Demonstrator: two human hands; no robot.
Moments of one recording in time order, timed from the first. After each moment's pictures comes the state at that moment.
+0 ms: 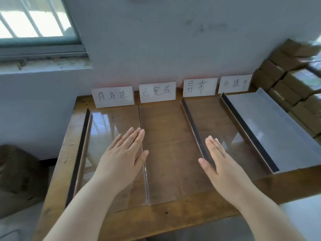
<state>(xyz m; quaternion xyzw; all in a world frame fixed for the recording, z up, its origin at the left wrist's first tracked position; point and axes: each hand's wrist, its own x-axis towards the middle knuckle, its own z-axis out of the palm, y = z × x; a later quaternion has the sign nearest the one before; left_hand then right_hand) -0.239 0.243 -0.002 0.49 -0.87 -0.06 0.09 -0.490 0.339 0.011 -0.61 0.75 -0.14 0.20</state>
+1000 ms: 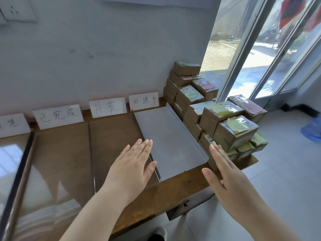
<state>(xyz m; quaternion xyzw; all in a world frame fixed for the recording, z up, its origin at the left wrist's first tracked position) -0.624 0.371 0.038 0.36 -0.92 -0.09 0.11 -0.811 0.522 0.085 -0.54 0.81 -0.21 0.13</state>
